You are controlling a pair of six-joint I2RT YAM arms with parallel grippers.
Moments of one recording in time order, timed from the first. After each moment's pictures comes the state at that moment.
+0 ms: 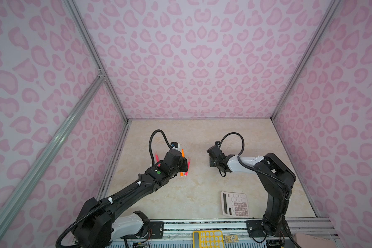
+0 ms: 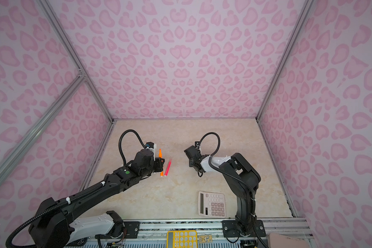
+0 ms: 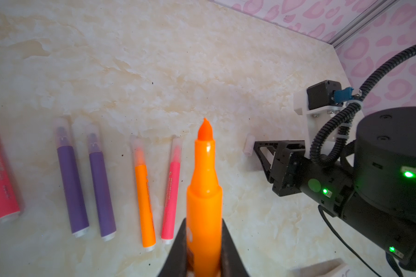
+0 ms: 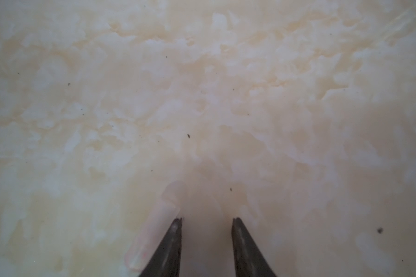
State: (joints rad) left arm -0.67 1.21 0.75 -0.22 -0.13 -0.61; right arm 0.67 1.90 1.04 -0.15 0.41 0.56
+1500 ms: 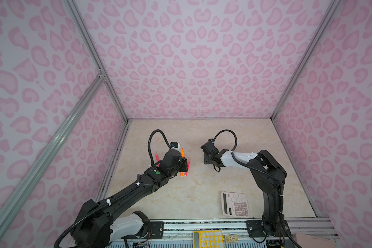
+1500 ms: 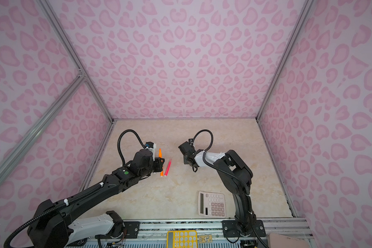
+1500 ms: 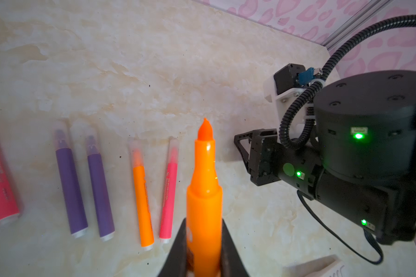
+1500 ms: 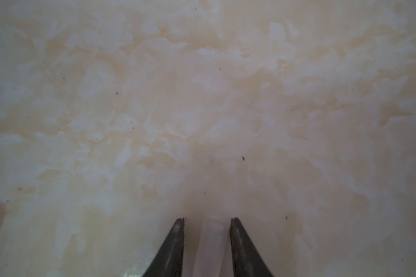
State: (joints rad) left arm -0.67 1.19 0.75 -0.22 -0.12 -0.61; right arm 0.69 2.01 1.23 -0.27 0.37 0.55
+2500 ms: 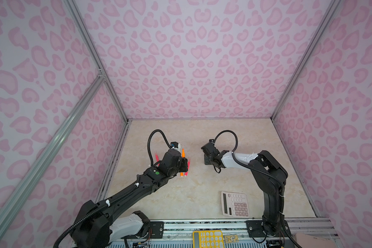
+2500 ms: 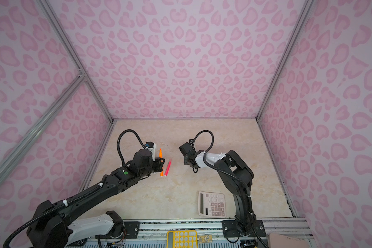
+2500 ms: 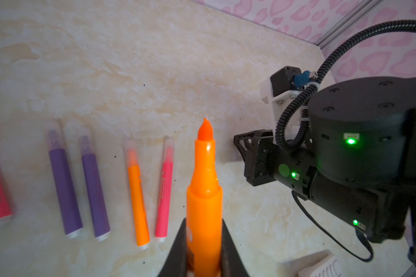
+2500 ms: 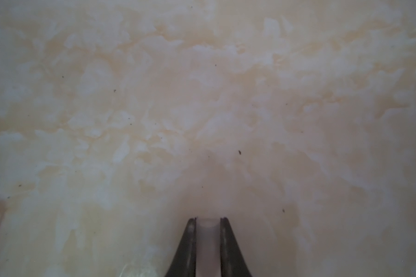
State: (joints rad) left arm -0.67 1.17 0.75 -0.21 -0.08 -0.60; right arm 0.69 1.96 1.18 -0.26 0.37 0.57
